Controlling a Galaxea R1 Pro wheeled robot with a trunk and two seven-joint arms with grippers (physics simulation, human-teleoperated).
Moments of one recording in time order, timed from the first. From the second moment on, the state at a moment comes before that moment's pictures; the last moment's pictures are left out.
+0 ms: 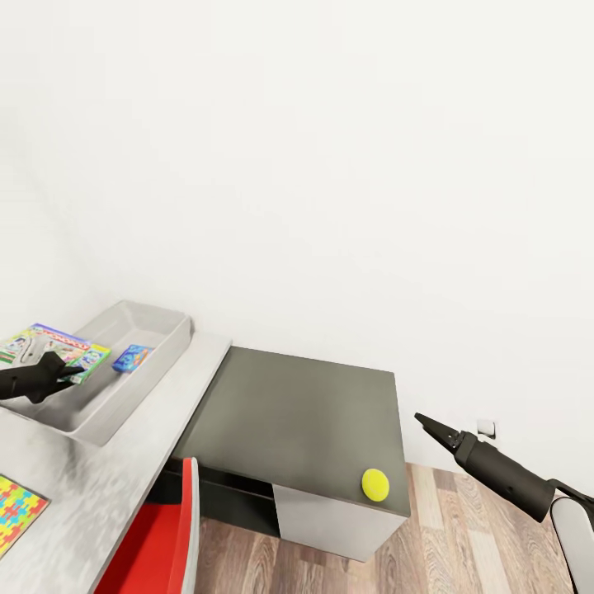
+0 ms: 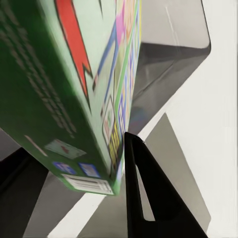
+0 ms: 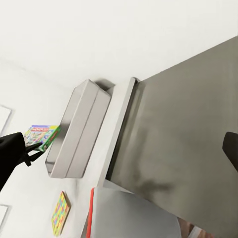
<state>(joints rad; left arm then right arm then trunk) -1.01 0.60 0.45 -0.49 0.57 1.02 -0.33 -0.19 -0.13 -0.43 -1.56 -0.65 0.92 0.79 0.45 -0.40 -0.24</state>
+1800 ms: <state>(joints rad) -1.06 0.60 0.44 -0.48 0.57 1.04 -0.39 -0.19 -0.14 -0.43 -1.56 -0.65 0.92 0.79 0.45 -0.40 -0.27</state>
